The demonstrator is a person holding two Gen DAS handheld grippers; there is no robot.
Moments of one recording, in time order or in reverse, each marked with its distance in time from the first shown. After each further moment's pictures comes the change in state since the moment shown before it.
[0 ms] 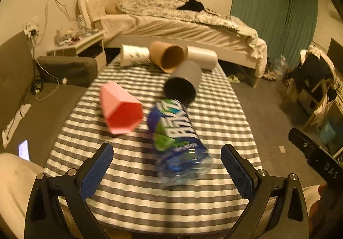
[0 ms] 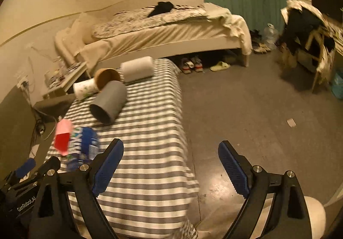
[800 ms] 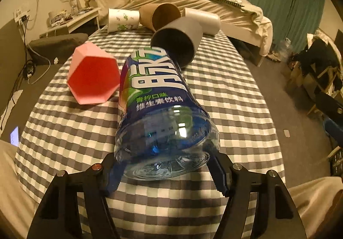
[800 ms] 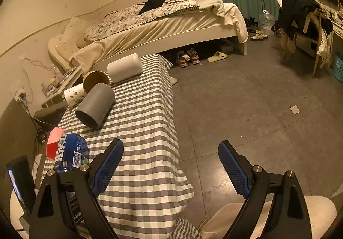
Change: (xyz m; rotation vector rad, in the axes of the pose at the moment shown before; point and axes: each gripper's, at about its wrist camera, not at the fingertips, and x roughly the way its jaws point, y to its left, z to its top) left arm 0.053 -0.013 -0.028 0.016 0.145 0.006; right arm 0.025 -0.018 0.004 0.058 0.035 0.035
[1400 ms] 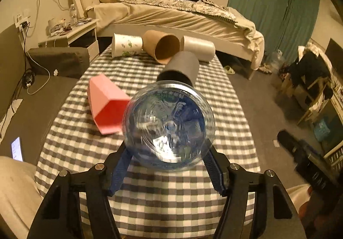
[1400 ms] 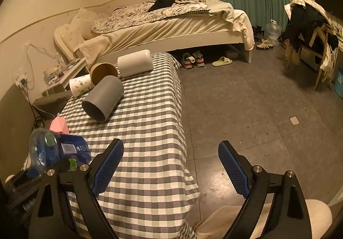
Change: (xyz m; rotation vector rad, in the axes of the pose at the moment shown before) left arm -0.048 0.022 0.037 -0.017 -0.077 -0.059; right arm 0.000 0.025 -0.007 -0.093 -0.005 -0.015
